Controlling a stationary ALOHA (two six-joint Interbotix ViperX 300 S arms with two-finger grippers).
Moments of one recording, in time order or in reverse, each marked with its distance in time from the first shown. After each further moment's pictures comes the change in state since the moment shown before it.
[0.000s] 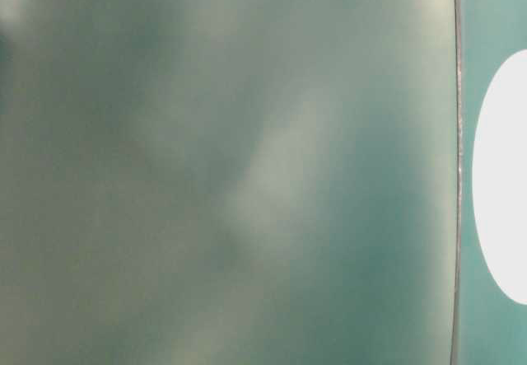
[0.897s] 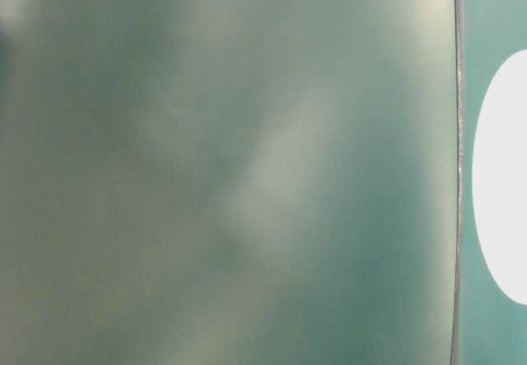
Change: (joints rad) left arm 0.000 0.015 -0.002 0.000 0.000 0.003; right arm 0.210 0.282 -0.006 0.247 -0.201 -0.094
